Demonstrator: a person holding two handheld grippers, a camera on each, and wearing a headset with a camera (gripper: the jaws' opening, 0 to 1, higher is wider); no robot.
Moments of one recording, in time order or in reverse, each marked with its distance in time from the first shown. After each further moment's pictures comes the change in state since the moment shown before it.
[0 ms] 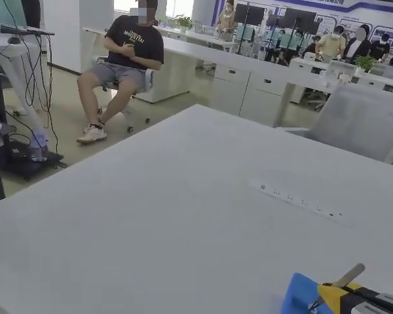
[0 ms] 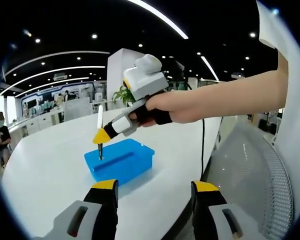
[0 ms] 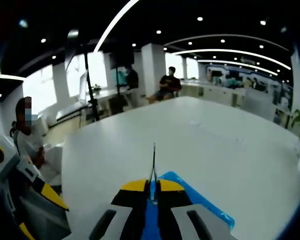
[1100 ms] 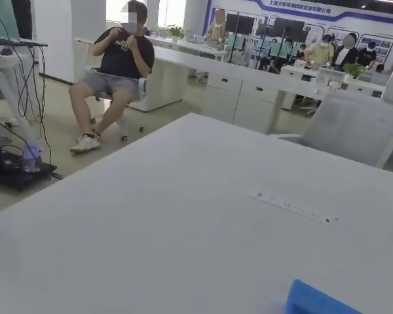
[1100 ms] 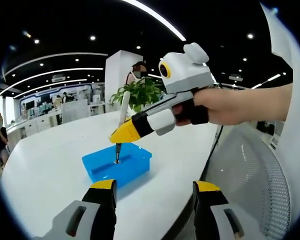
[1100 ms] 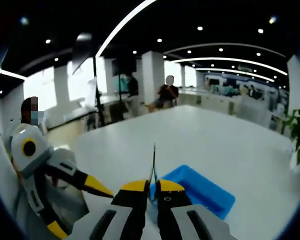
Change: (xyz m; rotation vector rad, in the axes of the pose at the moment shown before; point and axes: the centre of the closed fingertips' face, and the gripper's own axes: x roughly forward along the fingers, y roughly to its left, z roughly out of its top) left arm 0.000 -0.004 0.005 0.002 -0.023 -0.018; right arm -0.062 0.052 0.002 -0.033 -0.071 -0.030
